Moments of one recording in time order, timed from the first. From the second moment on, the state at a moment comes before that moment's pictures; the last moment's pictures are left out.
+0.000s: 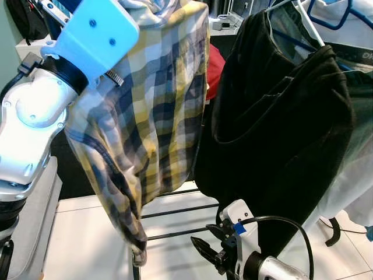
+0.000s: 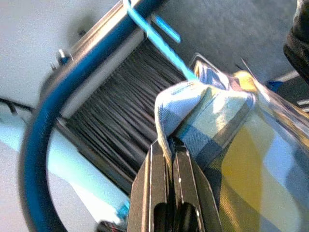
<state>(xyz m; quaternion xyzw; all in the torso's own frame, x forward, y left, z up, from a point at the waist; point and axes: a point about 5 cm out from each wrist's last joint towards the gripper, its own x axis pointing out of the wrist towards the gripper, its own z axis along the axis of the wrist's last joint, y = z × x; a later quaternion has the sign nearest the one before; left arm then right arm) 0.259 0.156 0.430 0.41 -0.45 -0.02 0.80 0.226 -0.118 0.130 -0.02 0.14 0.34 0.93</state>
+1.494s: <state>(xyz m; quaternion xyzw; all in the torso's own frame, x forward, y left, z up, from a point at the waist) 0.258 0.148 0.414 0.00 -0.44 -0.27 0.85 0.226 -0.118 0.130 -0.03 0.14 0.34 0.93</state>
